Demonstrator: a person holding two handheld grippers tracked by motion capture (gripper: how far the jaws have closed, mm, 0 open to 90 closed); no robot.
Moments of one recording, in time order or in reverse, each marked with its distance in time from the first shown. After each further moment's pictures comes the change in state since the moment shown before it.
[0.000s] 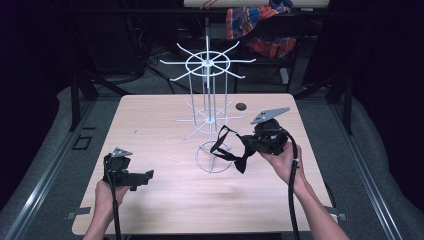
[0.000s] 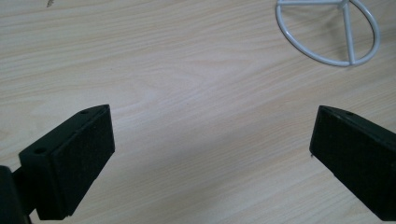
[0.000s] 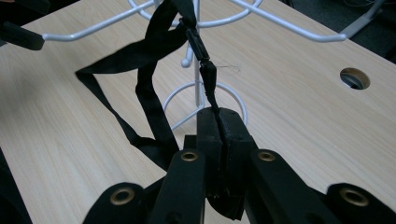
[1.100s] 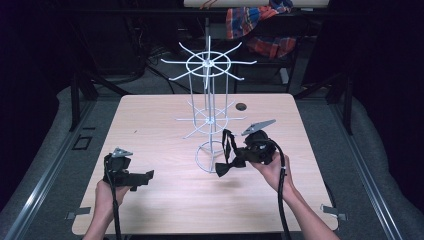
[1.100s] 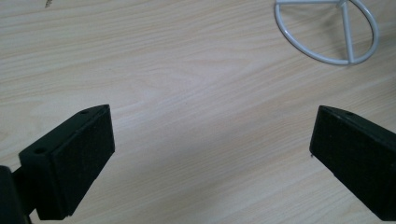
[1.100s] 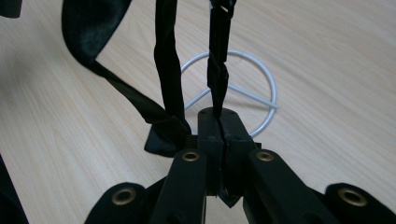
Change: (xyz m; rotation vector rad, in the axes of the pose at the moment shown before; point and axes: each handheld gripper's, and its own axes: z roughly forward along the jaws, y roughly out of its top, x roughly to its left) left arm -0.001 0.000 0.000 -0.001 -0.002 0.002; right arm 0.003 -0.026 0.046 0.081 0.057 0.052
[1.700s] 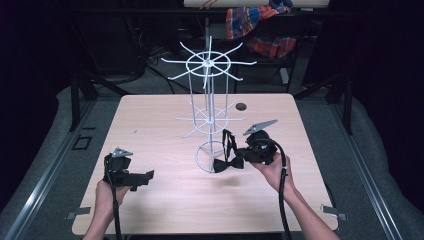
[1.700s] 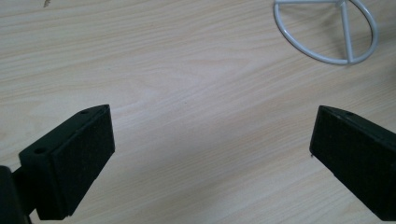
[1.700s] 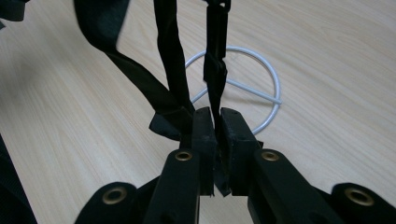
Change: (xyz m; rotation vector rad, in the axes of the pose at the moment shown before) left arm 0.000 0.000 0.000 0.000 -0.001 0.001; right arm -0.005 -0.003 0.000 0.003 0.019 0.024
